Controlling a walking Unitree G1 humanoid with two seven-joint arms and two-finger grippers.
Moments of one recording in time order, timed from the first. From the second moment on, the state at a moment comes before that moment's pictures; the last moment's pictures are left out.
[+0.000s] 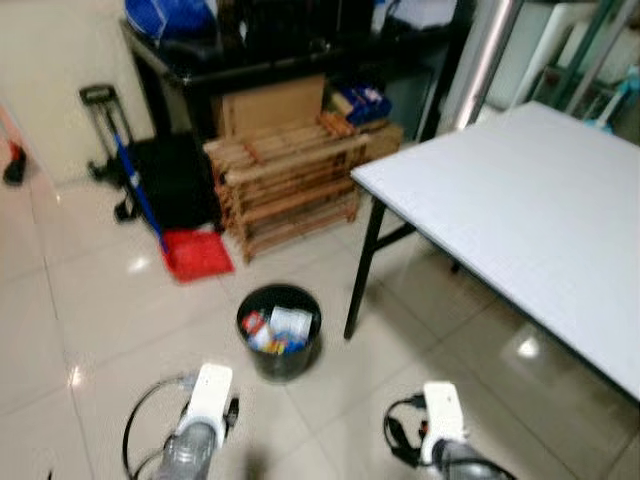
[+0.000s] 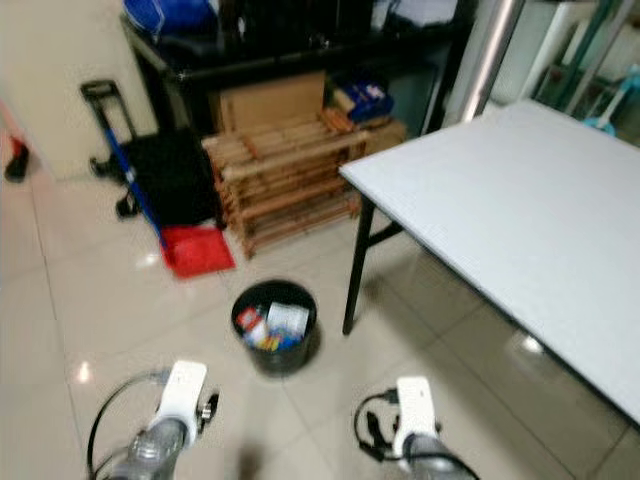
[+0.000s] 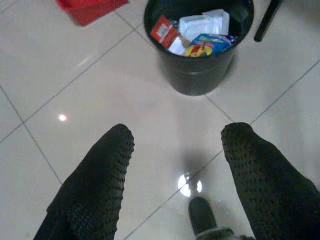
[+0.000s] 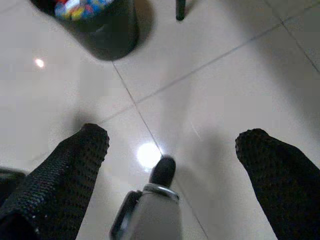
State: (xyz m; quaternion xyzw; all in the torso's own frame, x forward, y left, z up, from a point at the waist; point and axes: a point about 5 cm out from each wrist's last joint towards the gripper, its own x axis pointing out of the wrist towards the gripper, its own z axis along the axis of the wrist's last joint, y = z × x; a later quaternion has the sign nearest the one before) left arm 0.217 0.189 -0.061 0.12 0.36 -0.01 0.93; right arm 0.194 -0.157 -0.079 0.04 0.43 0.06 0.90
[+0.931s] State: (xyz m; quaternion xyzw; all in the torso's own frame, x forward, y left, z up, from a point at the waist) left arm 0.211 0.196 -0.064 0.13 0.37 0.00 0.92; right arm 0.192 -0.142 -0.080 0.06 0.43 0.08 0.90
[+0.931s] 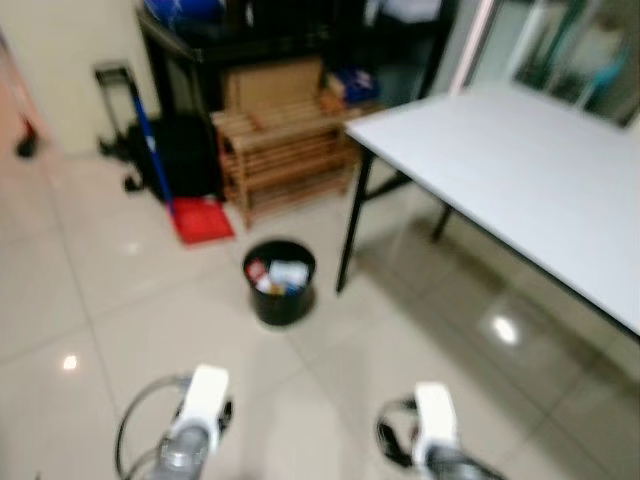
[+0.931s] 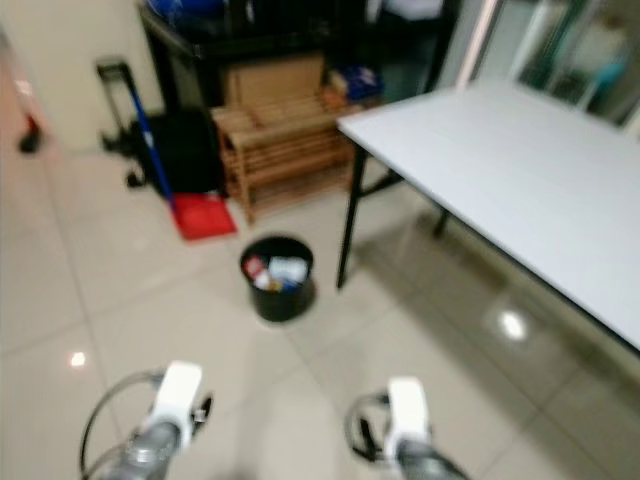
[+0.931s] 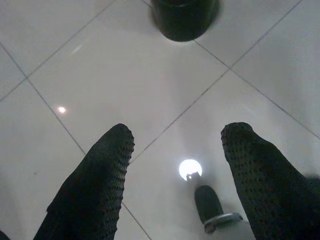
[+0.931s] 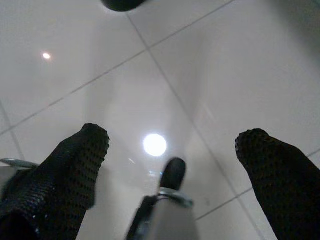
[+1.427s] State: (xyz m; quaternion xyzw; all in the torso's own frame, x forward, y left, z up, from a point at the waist) left arm 0.210 0.196 -0.065 0.13 0.37 0.00 0.92; right arm 0.195 -0.146 -0.079 0.06 0.43 0.08 0.90
